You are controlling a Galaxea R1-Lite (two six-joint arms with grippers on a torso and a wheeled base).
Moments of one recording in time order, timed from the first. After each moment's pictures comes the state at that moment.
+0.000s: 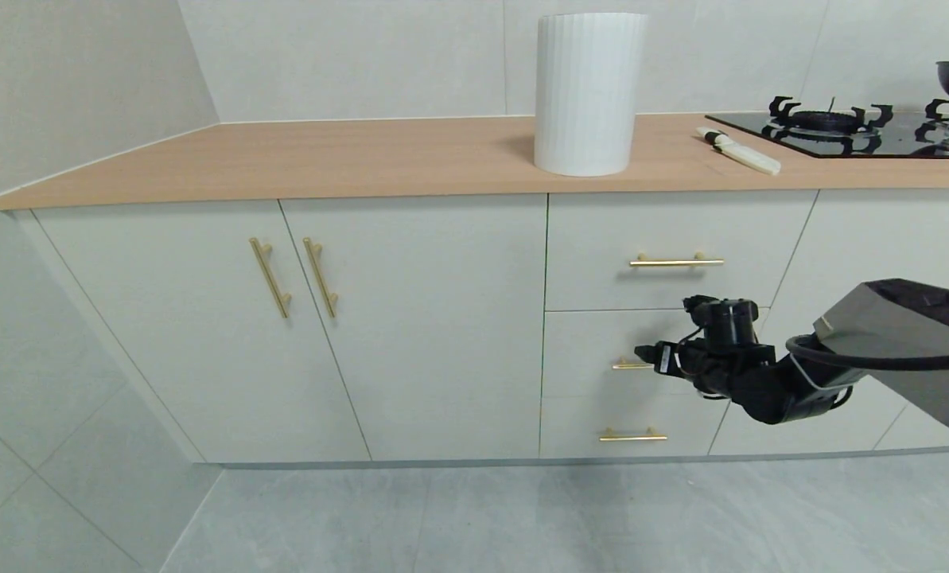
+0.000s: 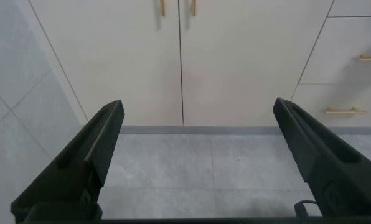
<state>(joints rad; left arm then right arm) 0.00 0.00 0.00 0.00 0.03 0.00 0.20 2.37 -1.22 -0.69 -0.08 0.27</state>
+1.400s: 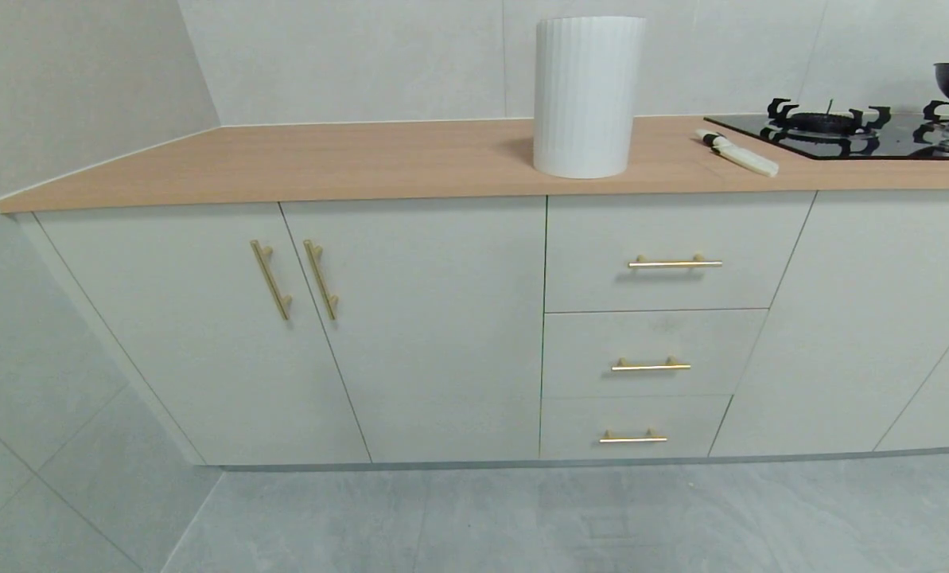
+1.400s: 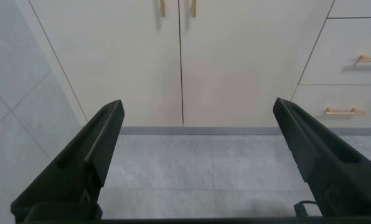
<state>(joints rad) 0.00 0.00 0.00 0.00 0.03 0.00 0.12 0.53 -0.35 -0.26 -0.28 -0.10</state>
